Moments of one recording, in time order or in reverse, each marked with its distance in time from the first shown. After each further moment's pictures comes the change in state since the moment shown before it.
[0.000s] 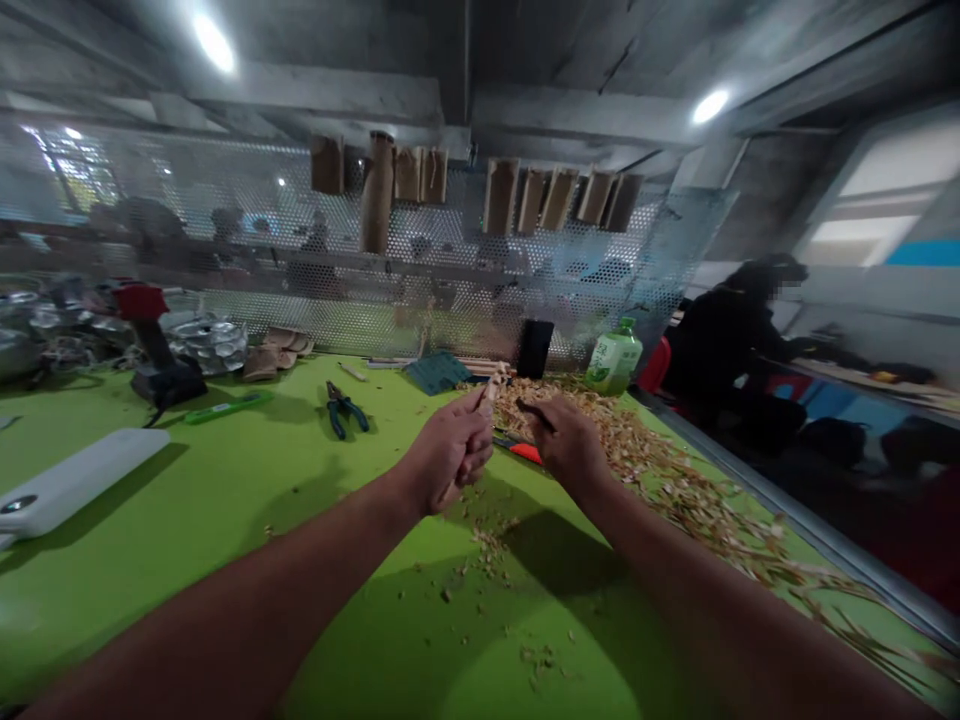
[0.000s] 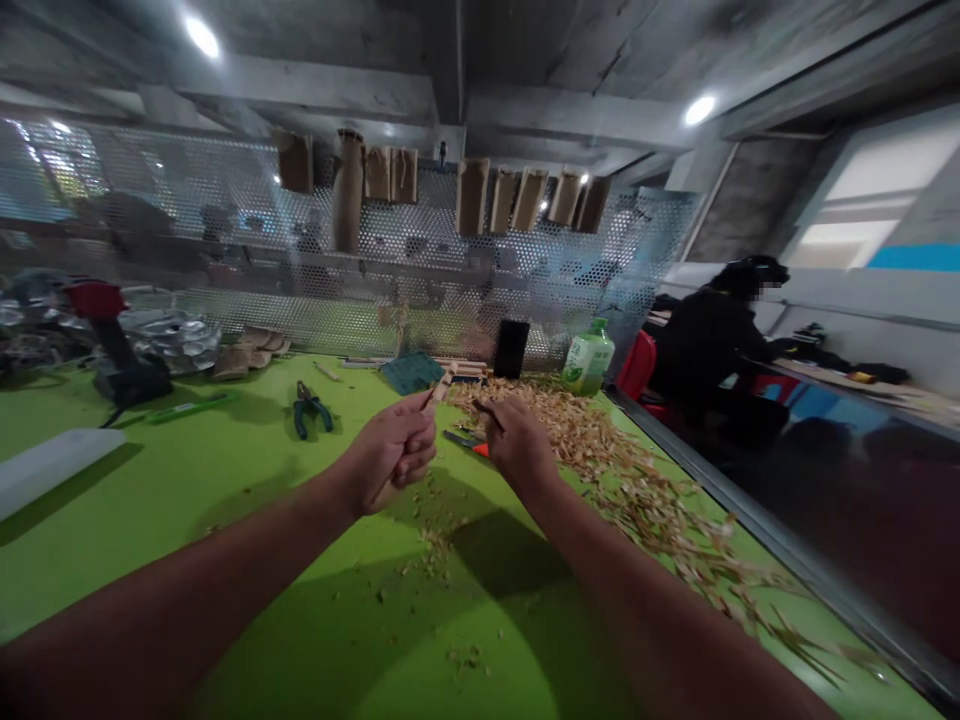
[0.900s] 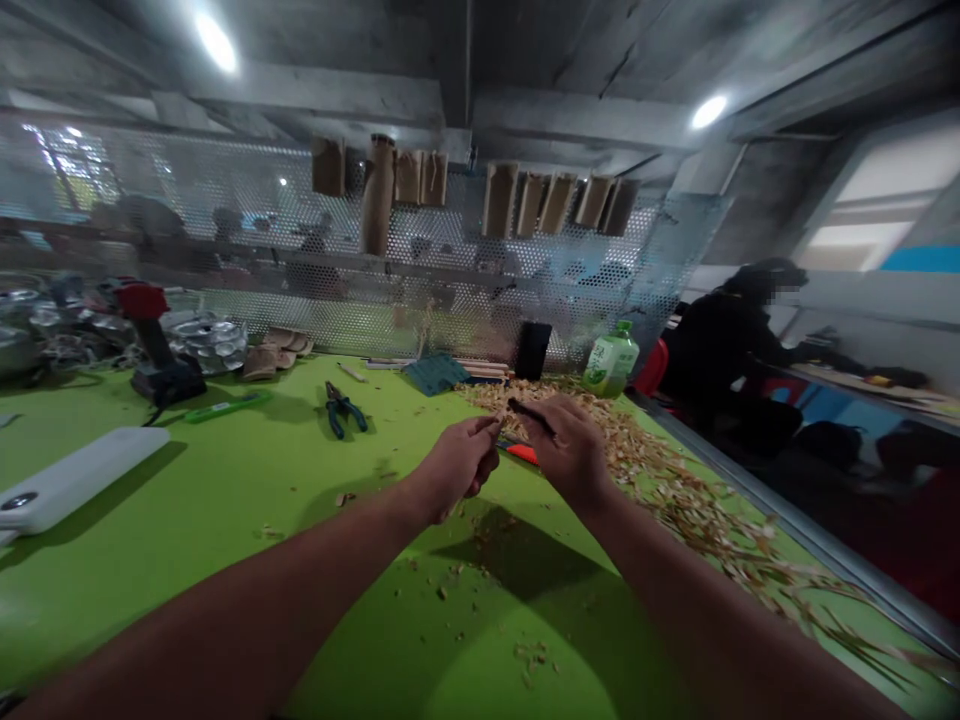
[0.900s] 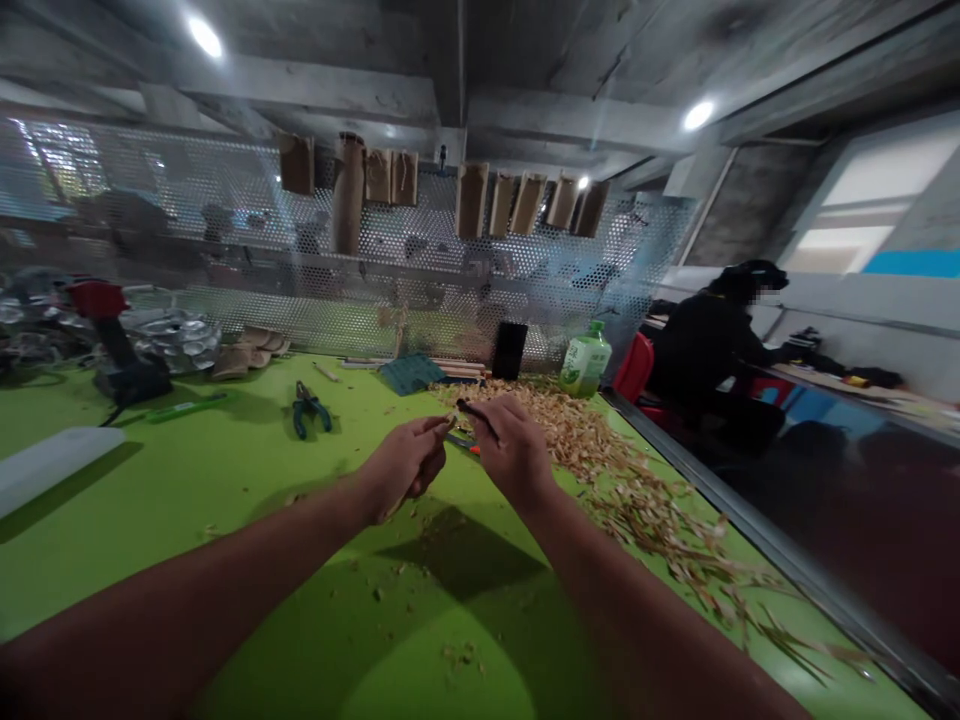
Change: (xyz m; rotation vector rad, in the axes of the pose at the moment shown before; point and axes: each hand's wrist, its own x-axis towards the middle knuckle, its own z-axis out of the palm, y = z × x) left_hand 0.009 -0.029 -0.001 0.272 0.111 -0.020; right_hand 0.003 -0.020 -0.013 0.119 0.115 -0.093
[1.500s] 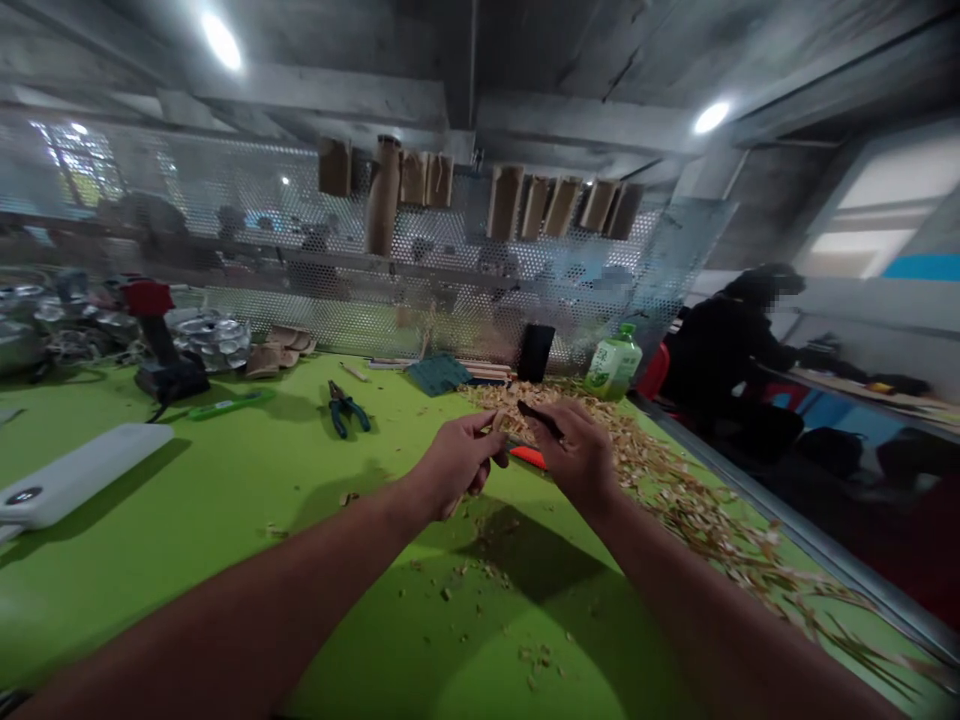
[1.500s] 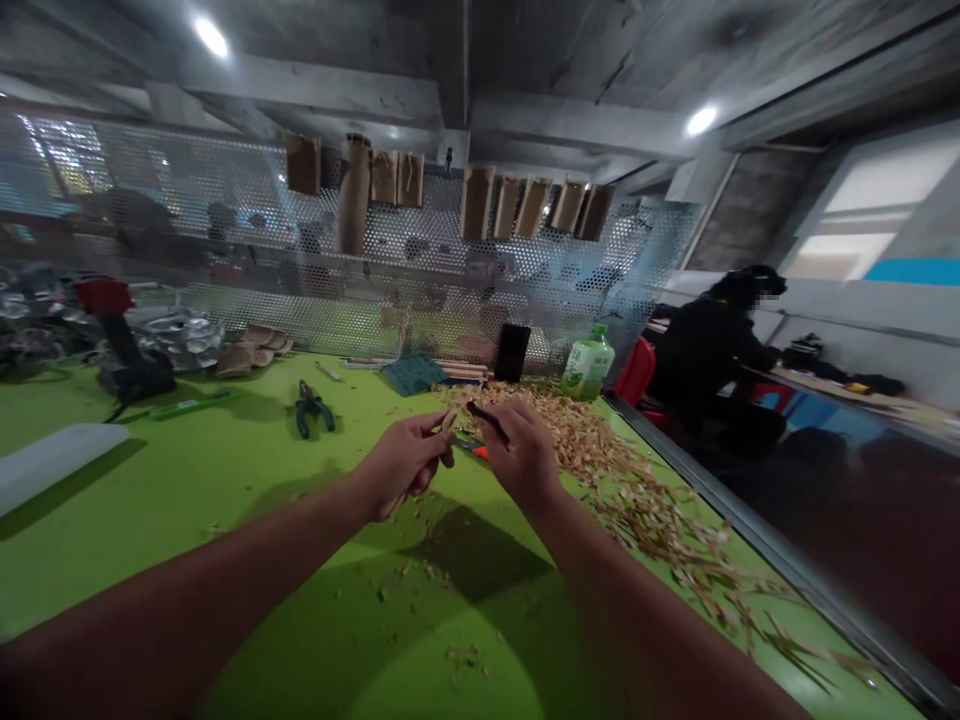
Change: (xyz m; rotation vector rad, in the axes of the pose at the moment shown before) left_hand 0.001 0.003 -0.006 0.086 0.051 0.009; right_hand -0.003 0.007 -0.001 0.003 0.005 0.010
